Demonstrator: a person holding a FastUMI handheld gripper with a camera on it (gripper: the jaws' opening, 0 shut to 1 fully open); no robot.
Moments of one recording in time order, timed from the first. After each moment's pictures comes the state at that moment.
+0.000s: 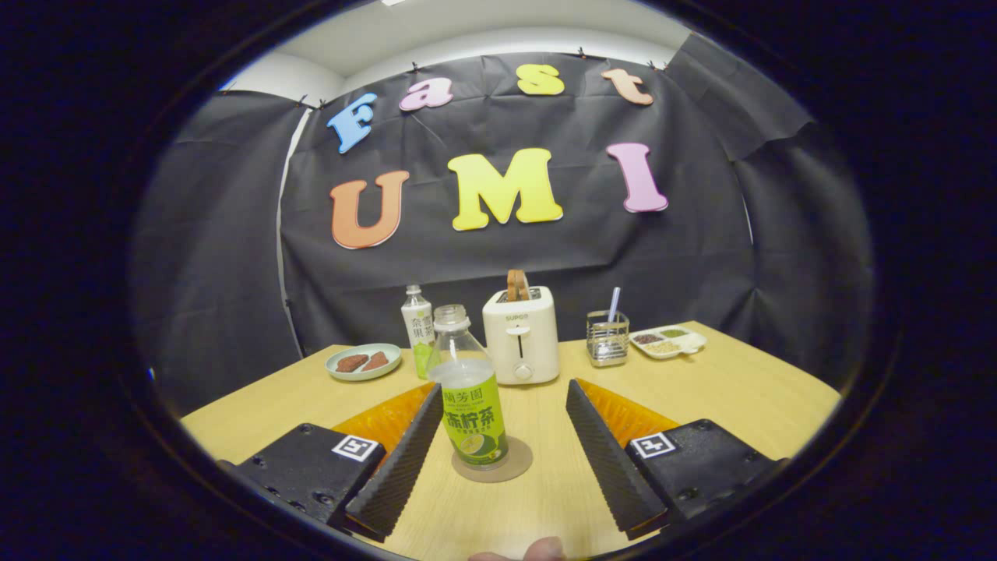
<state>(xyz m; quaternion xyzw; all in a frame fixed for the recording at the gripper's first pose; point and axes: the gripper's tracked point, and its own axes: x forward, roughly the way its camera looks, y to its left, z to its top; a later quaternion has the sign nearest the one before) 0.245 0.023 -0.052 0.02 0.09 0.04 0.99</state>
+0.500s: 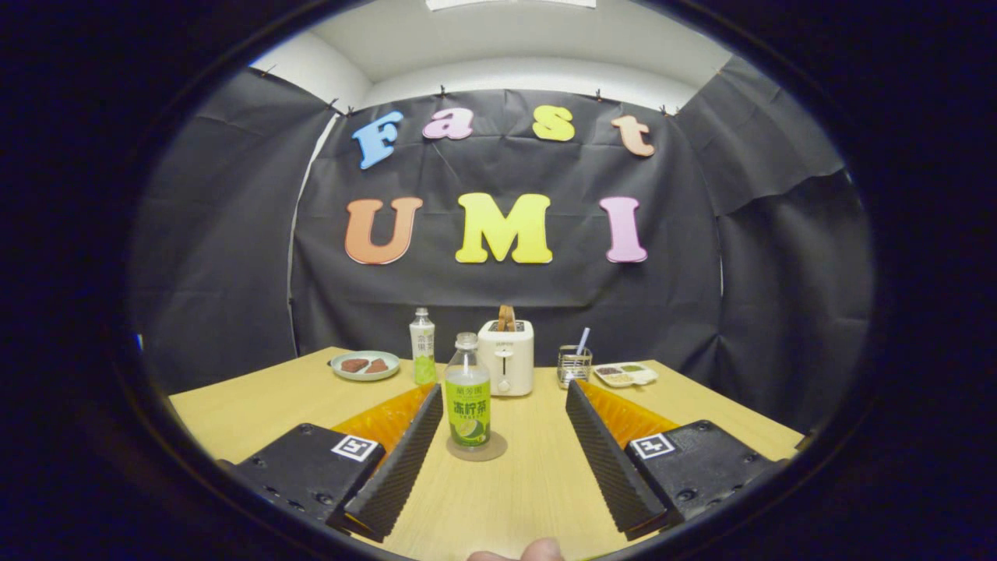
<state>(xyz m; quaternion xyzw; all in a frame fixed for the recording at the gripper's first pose) 0.130 0.016 -0.019 -0.02 0.04 0.02 1.00</state>
